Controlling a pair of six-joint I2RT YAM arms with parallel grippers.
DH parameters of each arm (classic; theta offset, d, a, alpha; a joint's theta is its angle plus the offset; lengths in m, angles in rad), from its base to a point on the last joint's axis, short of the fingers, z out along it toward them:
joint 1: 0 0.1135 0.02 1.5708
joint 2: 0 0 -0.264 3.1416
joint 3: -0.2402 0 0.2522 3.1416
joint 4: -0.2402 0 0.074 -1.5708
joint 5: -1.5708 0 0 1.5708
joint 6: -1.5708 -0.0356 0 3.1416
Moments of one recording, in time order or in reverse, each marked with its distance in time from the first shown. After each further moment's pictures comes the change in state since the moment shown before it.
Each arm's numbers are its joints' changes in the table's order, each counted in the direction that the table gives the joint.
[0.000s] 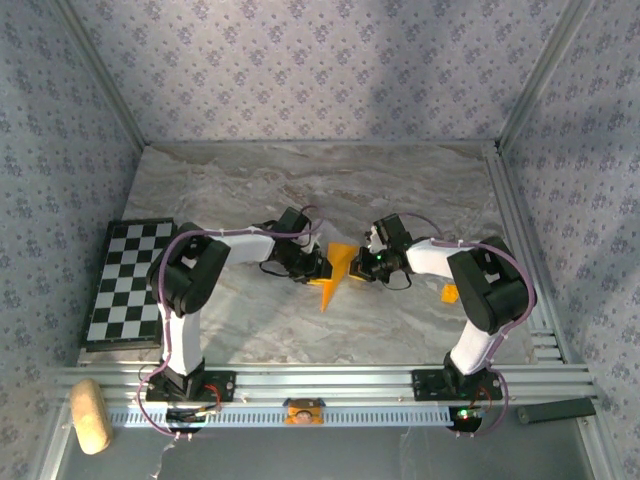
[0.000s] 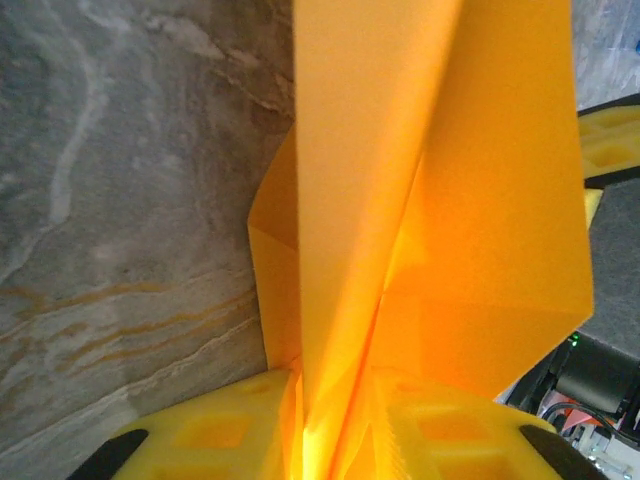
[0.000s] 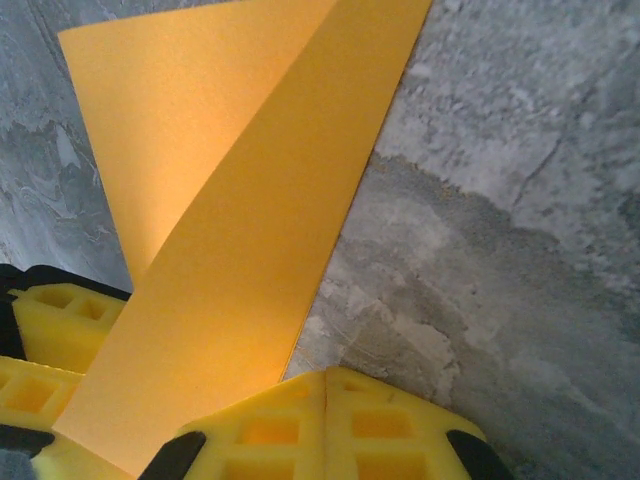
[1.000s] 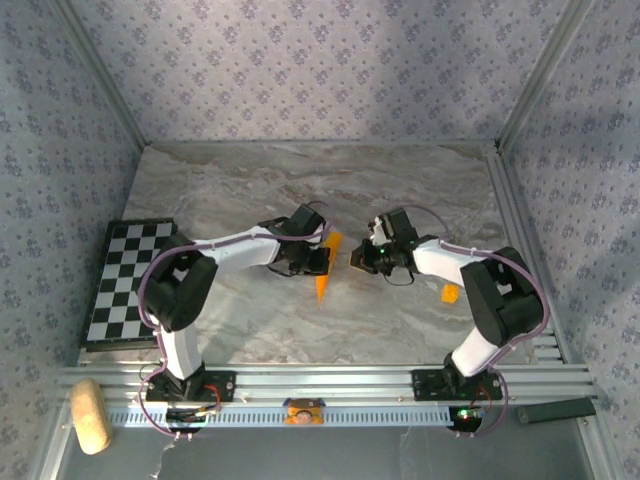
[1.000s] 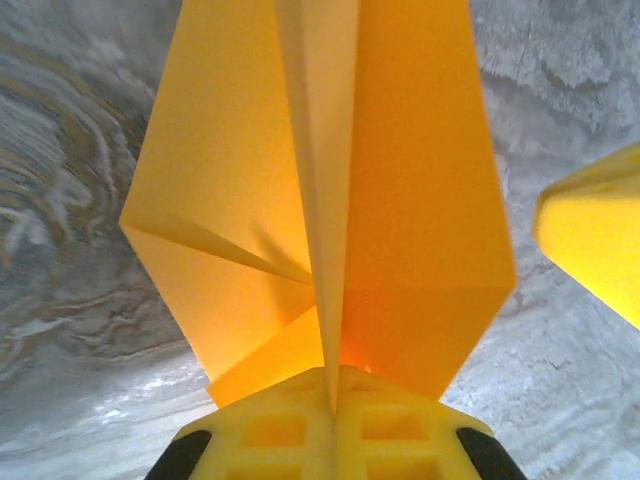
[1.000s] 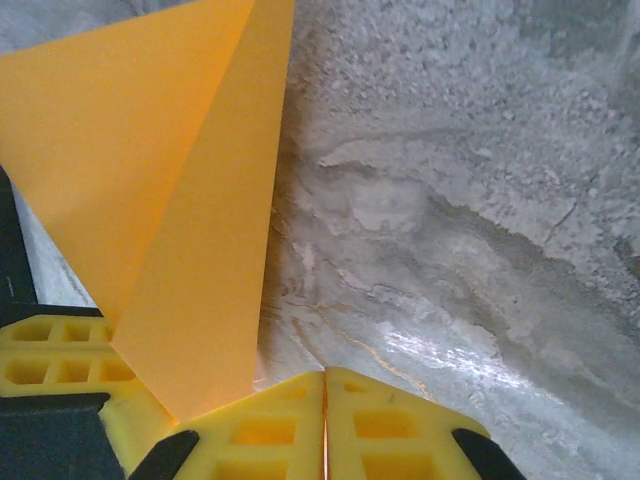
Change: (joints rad) left arm -0.115 0.117 -0.085 -0.175 0.449 -0.035; right arm -0.013 0.101 -0.002 0.002 -0.022 -0.002
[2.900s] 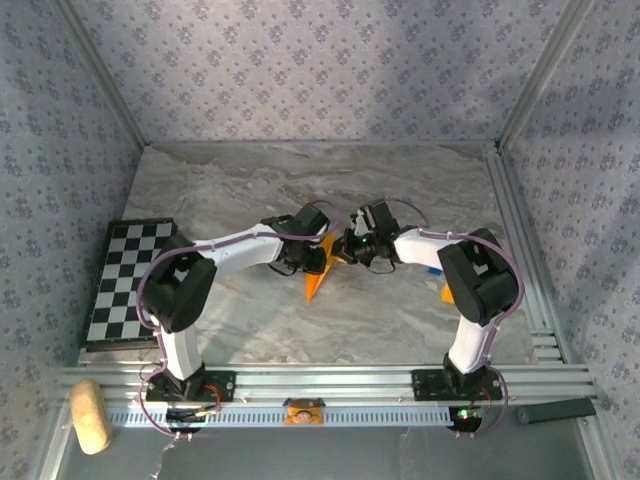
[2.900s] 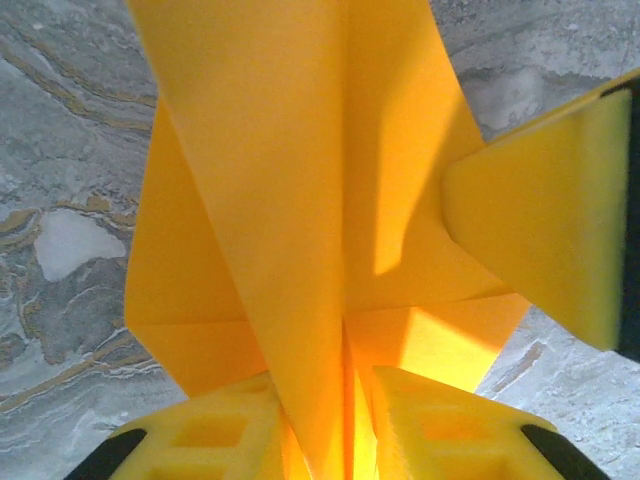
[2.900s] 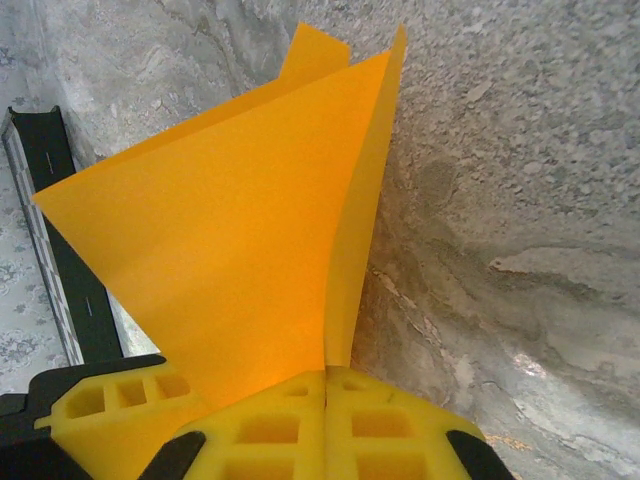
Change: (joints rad) left arm -0.020 0.000 -0.042 -0.097 0.180 -0.117; right arm 0.061 -0.178 -0.150 0.103 0.064 -0.152
